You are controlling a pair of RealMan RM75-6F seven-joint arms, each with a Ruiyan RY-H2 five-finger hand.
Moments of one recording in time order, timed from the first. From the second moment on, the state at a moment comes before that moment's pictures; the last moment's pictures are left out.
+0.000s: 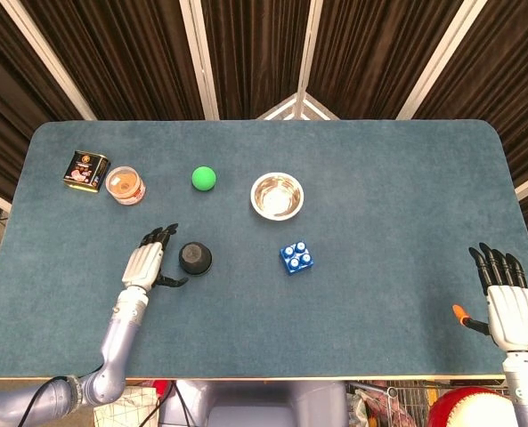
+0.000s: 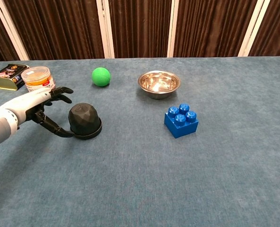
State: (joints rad) left arm -0.55 -1.73 -0.28 -1.50 0.89 1.09 0.30; right arm 0.10 -1.13 0.09 -1.62 -1.45 1.45 -0.04
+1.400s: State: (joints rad) left arm -0.64 -1.86 -0.27 -1.38 0.84 1.10 0.39; right arm 0.10 -1.12 0.08 -1.63 -1.47 1.45 -0.02
